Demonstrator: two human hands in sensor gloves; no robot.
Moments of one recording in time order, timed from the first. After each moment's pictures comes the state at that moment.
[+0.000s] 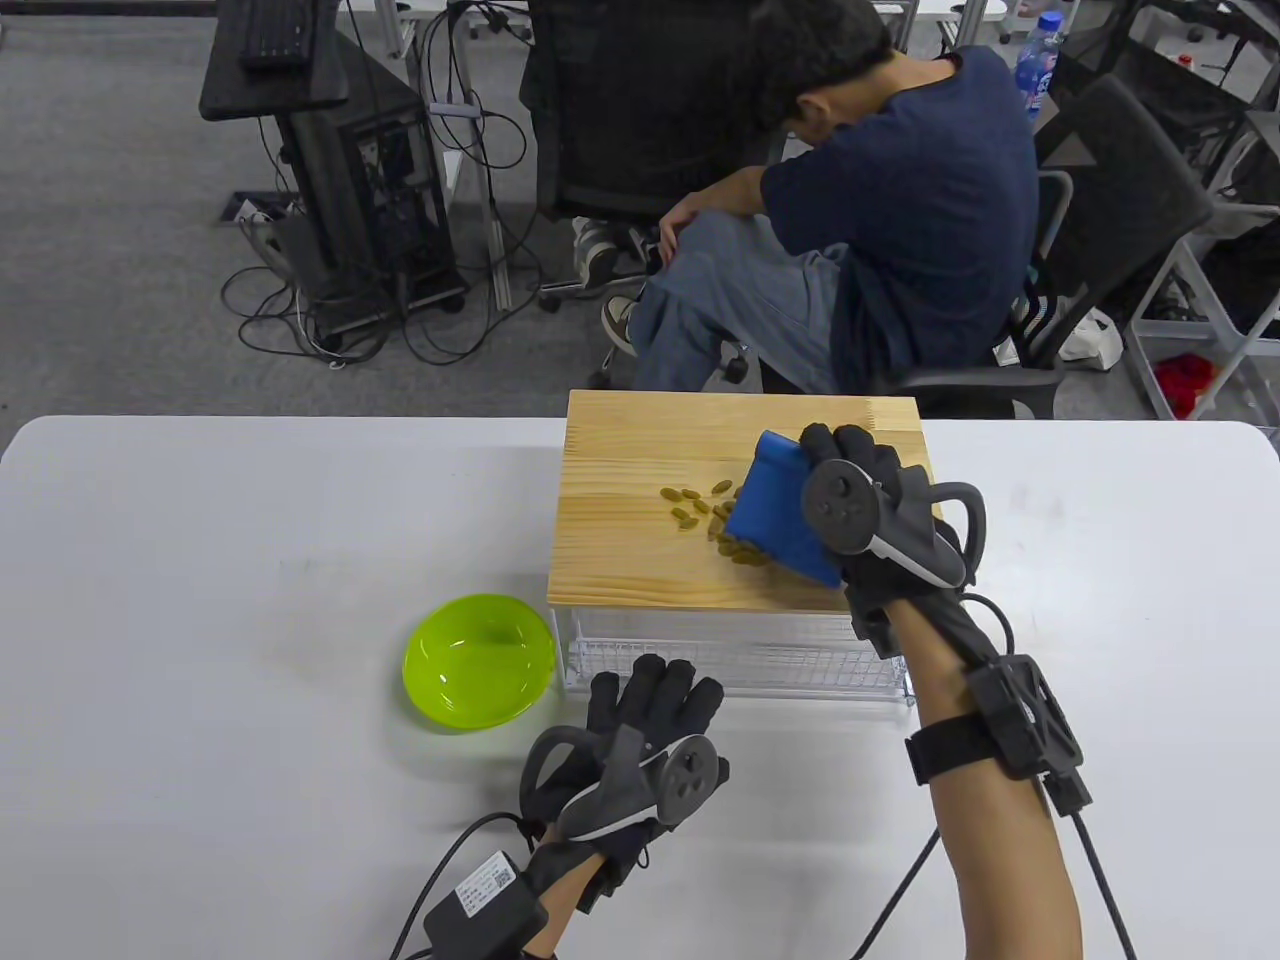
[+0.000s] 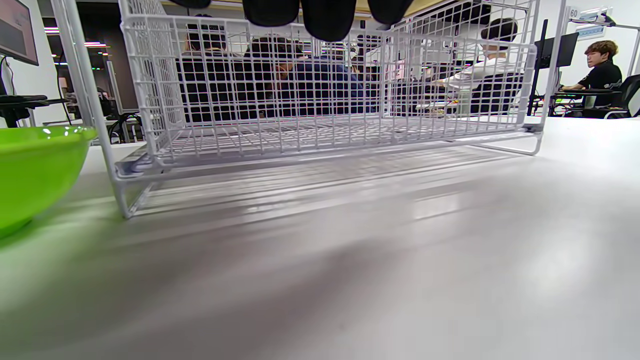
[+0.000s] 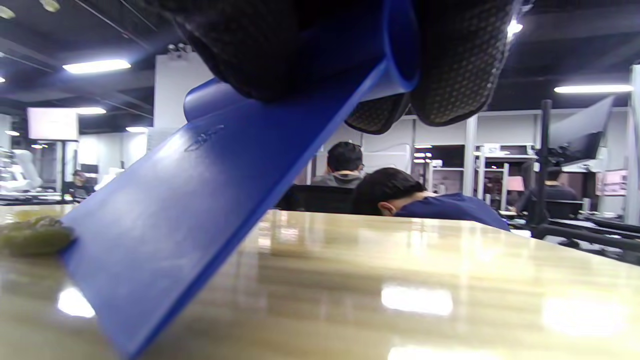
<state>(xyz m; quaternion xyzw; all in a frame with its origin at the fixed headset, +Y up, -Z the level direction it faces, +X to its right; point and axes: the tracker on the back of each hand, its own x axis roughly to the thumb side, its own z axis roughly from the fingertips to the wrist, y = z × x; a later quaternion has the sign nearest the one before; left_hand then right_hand) -0.038 -0.726 -0.301 0.00 -0.21 -0.01 0.98 0.159 -0.575 -0.430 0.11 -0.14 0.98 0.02</state>
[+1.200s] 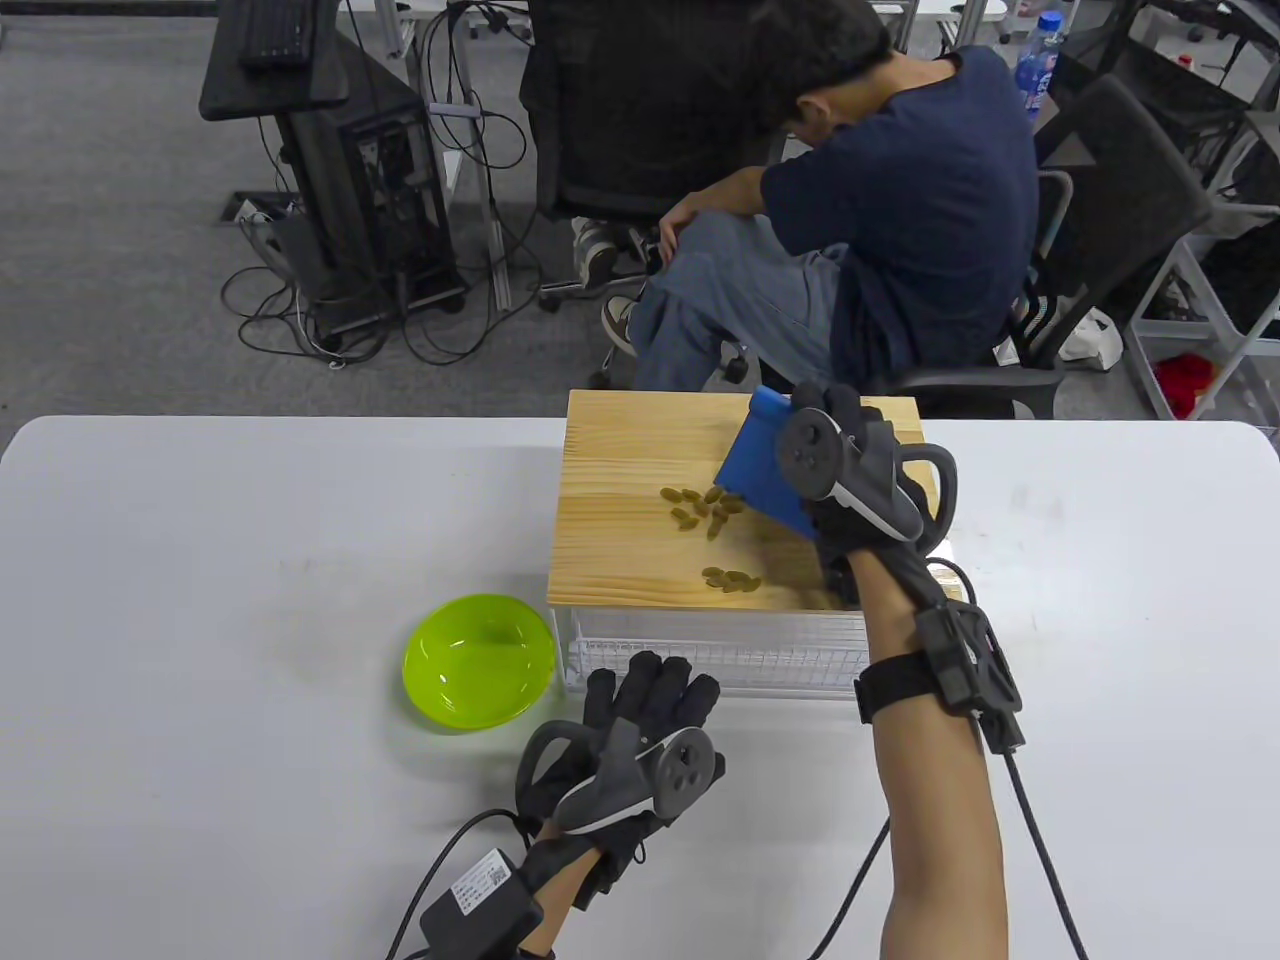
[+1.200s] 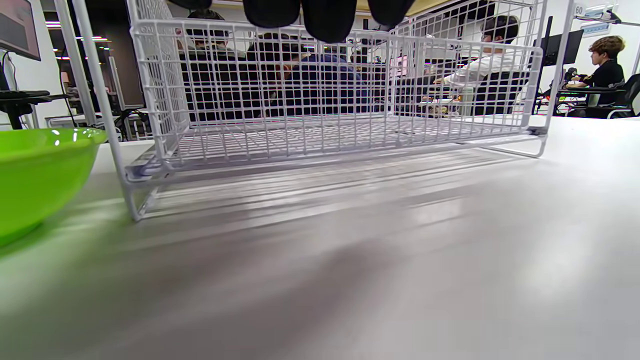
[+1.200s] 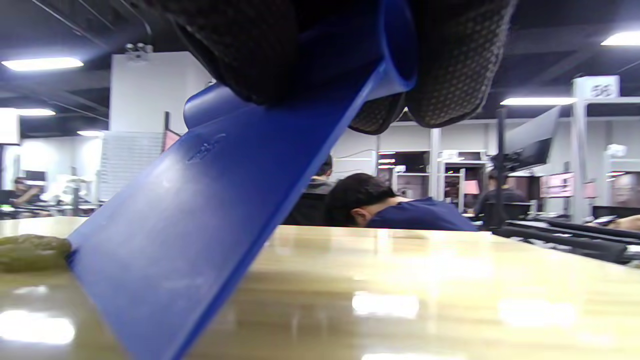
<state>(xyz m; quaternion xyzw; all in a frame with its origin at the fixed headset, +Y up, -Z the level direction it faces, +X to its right) -0.041 -0.717 -0.302 -0.01 -0.21 -0.01 0.98 0.142 -0.574 -0.475 0.06 -0.15 0.99 0.03</state>
